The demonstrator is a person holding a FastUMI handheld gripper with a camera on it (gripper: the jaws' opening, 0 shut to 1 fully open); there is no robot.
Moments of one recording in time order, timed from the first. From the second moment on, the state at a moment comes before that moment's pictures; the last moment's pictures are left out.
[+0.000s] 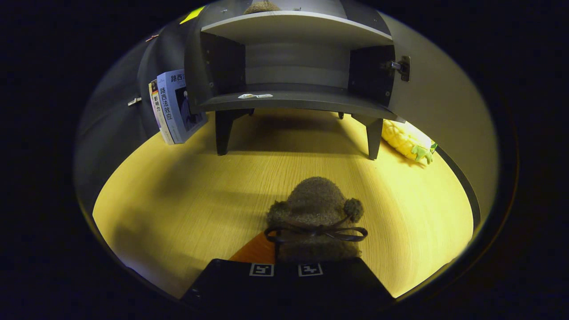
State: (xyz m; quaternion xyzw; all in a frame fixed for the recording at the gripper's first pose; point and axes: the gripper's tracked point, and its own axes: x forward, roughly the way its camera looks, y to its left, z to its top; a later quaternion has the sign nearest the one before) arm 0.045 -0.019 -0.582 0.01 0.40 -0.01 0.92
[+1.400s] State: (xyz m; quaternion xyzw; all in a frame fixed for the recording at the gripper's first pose) arm 0.156 0.008 -0.205 0.04 0.25 -0.01 0.97
